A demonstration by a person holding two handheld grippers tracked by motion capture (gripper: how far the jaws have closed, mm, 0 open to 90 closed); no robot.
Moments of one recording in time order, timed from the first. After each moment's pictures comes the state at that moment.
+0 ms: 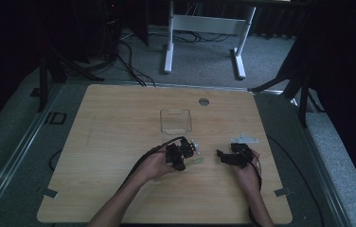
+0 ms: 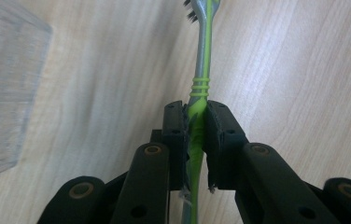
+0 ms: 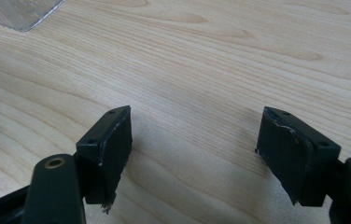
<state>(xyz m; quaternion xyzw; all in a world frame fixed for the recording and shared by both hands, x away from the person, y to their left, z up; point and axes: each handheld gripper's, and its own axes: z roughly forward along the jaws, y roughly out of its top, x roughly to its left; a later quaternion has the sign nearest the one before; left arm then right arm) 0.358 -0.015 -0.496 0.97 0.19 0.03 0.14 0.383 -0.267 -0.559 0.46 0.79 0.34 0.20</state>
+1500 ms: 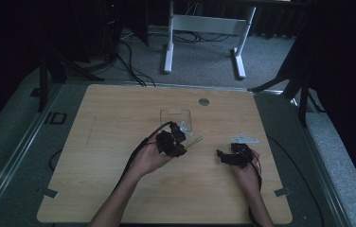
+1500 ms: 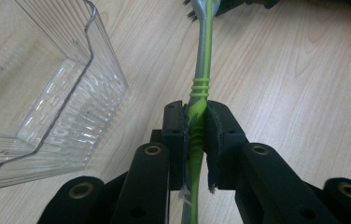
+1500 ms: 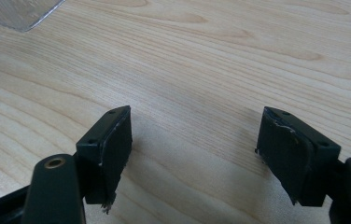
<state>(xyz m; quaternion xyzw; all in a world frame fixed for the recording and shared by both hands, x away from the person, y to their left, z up) 0.360 0.017 -0.445 0.93 0.25 0.07 0.27 0.383 -0.267 -0.559 0.46 0.79 0.34 0.20</state>
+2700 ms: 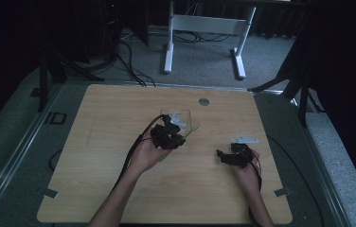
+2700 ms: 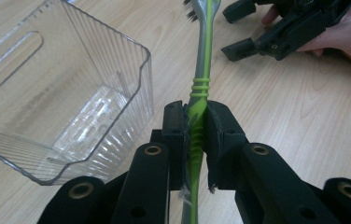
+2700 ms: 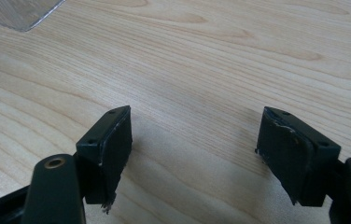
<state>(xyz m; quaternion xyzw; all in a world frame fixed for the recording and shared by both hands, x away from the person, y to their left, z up) 0.363 0.034 -0.428 0.89 0.29 0.10 0.33 0.383 -0.267 -0.559 0.46 0.79 0.34 0.20</state>
